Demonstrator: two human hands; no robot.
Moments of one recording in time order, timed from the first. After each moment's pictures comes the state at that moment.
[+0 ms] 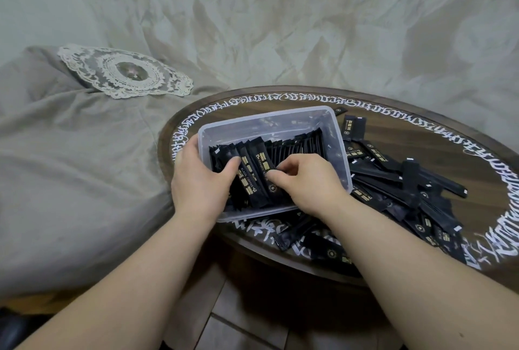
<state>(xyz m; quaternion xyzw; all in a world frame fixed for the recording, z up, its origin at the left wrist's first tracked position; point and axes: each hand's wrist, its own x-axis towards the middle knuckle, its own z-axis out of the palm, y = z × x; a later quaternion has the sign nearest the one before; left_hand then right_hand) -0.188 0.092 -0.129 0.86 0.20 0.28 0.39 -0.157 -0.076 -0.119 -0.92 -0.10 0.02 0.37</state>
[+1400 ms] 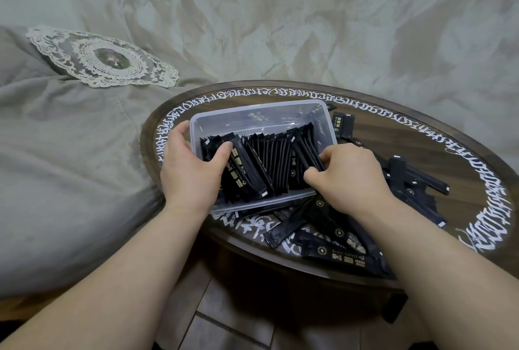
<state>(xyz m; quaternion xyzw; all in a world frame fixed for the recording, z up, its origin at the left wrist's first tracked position) -0.177 0.094 -0.138 0.82 0.19 0.30 0.45 -0.166 -0.117 -0.097 -0.98 -0.05 -0.09 0.18</state>
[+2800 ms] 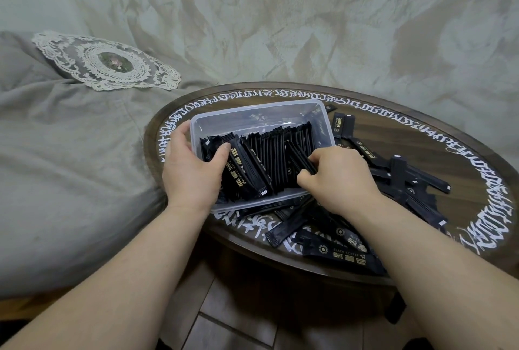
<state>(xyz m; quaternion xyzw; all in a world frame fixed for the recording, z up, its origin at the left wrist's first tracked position) -0.176 0.096 -0.139 0.82 0.19 0.31 0.45 -0.161 -0.111 -0.108 -0.97 -0.12 -0.12 0.16</state>
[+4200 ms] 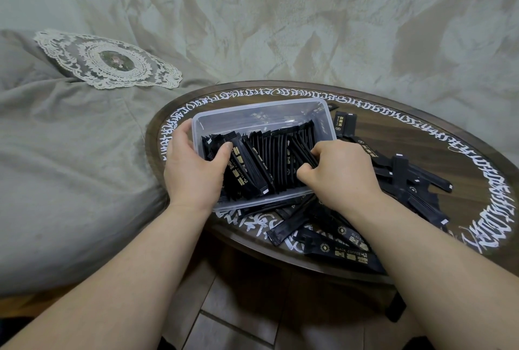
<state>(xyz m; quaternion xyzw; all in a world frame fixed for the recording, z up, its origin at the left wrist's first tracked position) -0.177 0.096 -0.139 0.82 0.19 0.31 0.44 -0.160 -0.107 -0.106 -0.97 -0.10 -0.15 0.16</state>
